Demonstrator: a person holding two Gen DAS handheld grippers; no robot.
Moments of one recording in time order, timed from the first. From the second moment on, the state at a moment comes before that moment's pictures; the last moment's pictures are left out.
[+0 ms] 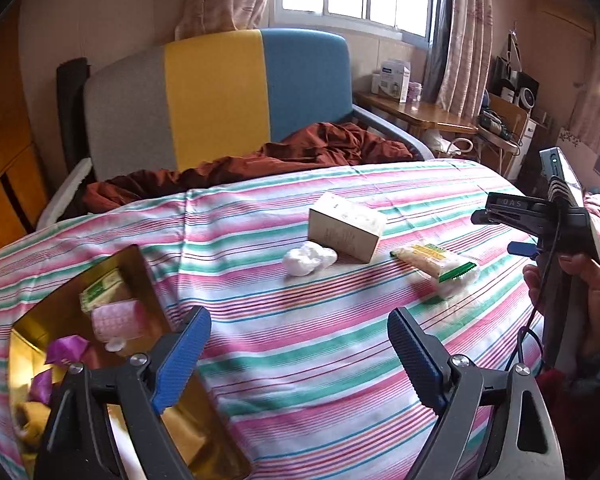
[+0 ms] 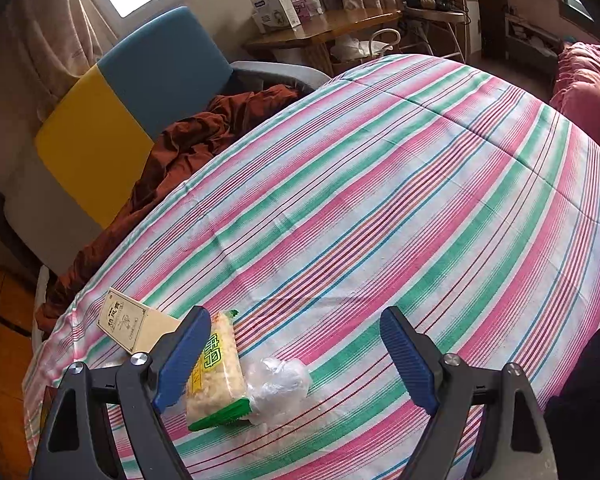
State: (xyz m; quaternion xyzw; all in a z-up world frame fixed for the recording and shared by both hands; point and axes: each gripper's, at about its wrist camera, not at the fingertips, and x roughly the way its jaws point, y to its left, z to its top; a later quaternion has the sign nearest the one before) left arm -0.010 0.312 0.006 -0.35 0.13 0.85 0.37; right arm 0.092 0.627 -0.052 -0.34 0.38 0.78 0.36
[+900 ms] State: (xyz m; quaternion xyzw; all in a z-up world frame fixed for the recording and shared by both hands) left arm -0.121 0.424 -0.075 -0.46 0.14 0.81 0.33; right arm 0.083 0.627 -0.059 -0.35 0.41 0.79 0.30
